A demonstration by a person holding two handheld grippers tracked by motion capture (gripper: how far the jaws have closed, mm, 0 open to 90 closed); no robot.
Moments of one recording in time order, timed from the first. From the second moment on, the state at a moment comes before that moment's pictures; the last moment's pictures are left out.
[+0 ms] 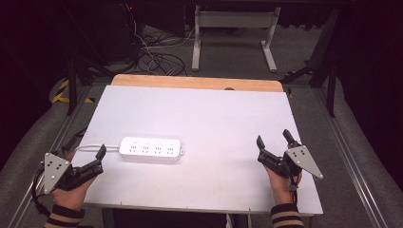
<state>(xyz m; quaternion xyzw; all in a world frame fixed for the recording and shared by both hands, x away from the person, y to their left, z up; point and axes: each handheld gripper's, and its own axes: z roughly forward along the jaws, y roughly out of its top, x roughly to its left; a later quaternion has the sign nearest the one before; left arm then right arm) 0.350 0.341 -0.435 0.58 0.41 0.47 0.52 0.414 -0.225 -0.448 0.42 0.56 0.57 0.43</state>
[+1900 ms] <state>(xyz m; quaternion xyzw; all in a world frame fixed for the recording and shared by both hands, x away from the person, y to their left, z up) 0.350 0.352 -0.440 0.56 0.45 0.46 0.52 0.413 -0.219 -0.448 0.41 0.57 0.57 0.43</state>
